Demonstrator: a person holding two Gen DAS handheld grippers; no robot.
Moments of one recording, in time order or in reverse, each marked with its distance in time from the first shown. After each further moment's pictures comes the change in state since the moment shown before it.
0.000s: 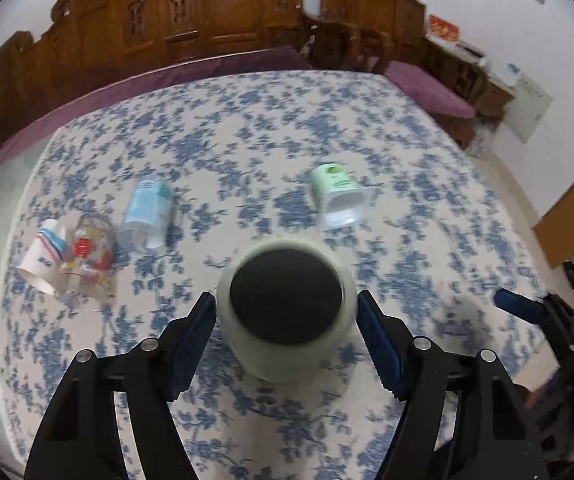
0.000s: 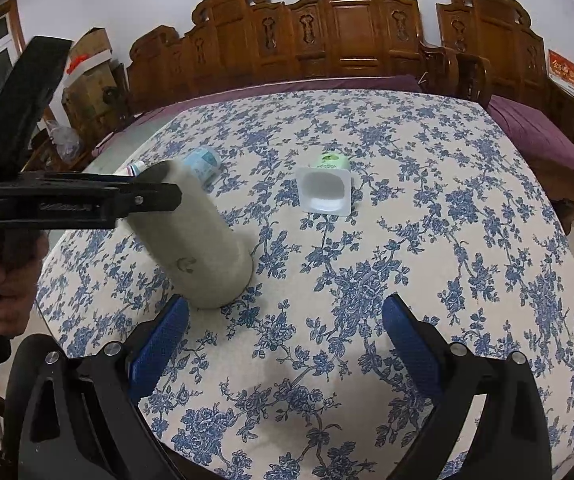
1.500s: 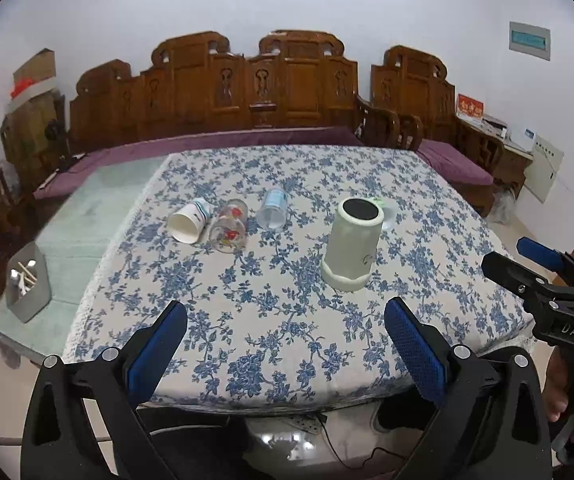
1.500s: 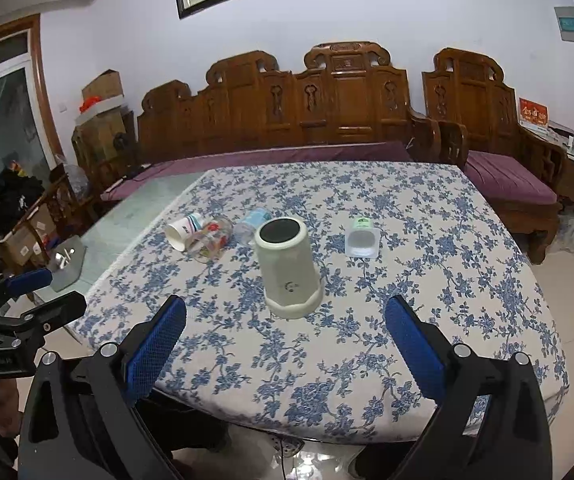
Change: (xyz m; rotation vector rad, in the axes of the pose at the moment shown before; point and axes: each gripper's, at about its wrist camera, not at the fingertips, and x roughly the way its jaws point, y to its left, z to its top) left arm -0.204 0.037 -0.172 -0.114 -0.320 0.180; right arm -0.139 0.124 -0.036 -0.006 -0.247 -0.059
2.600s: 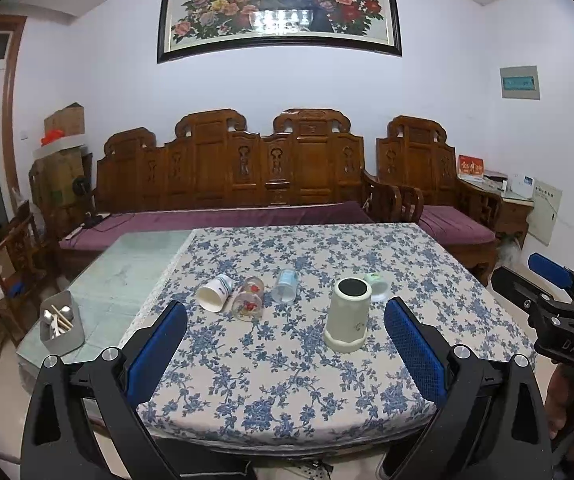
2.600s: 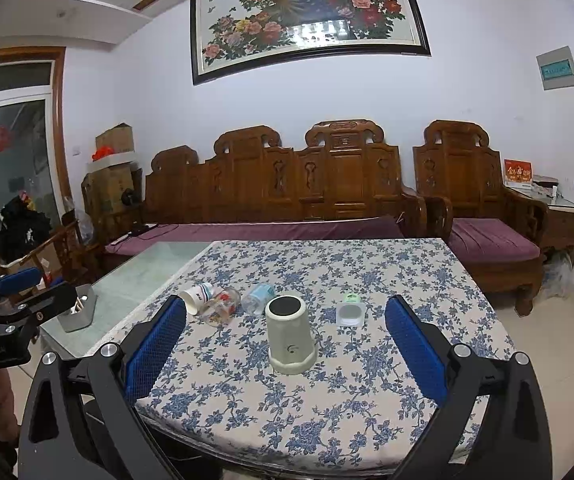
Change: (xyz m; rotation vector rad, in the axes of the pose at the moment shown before) left arm -0.092 -0.015 0.010 0.005 -0.273 0.067; right arm -0.093 0.015 0.016 -0.038 -0.258 -0.027
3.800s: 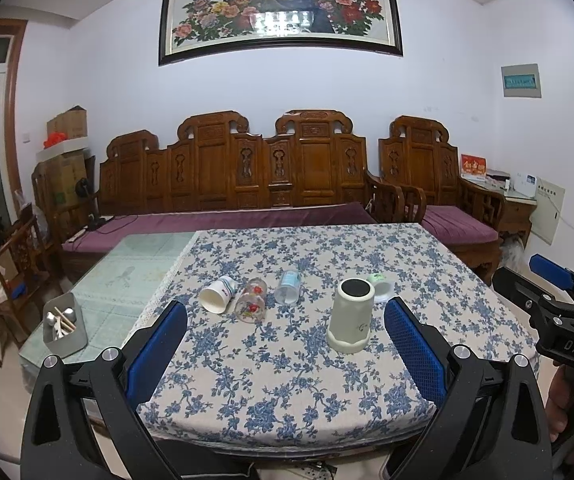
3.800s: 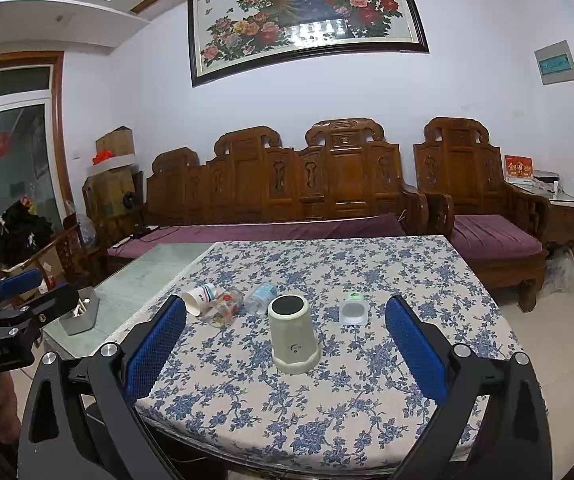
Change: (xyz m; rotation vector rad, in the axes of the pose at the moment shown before) left arm -0.001 -0.001 -0.002 0.007 -0.007 0.015; right arm 0.001 0.007 -0.002 0.012 -0.002 0.002
